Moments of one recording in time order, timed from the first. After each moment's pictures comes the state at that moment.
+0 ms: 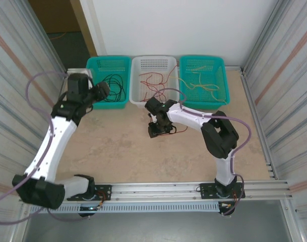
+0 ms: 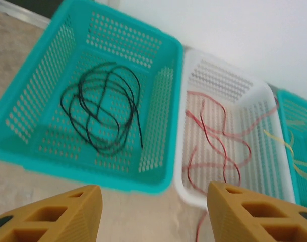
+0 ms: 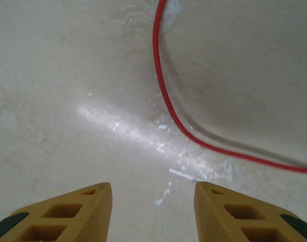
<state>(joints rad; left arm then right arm) -0.23 1.17 1.24 -0.63 -0.05 -0.51 0.78 1.97 1.48 -0.88 -0.10 0.40</state>
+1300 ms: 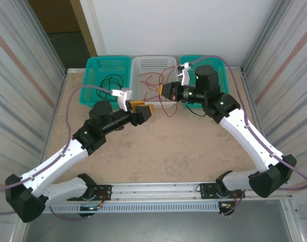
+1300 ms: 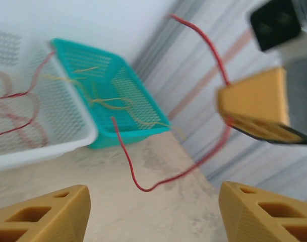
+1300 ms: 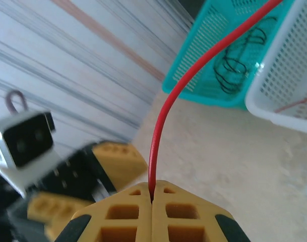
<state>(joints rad) -0.73 1.05 0.90 0.06 0.24 -0.52 0.55 1.31 1.41 -0.39 -0.54 0.76</state>
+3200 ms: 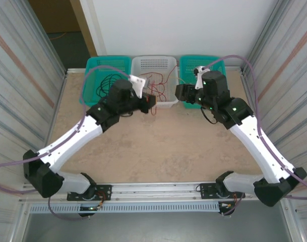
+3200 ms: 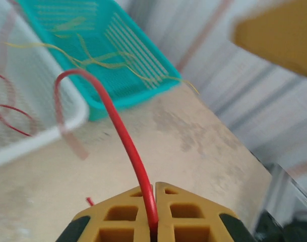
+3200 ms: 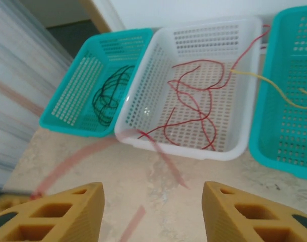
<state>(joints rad) -0.69 1.37 1.32 -0.34 0.18 -0.37 0.55 1.19 1.43 -0.71 0.06 0.45</state>
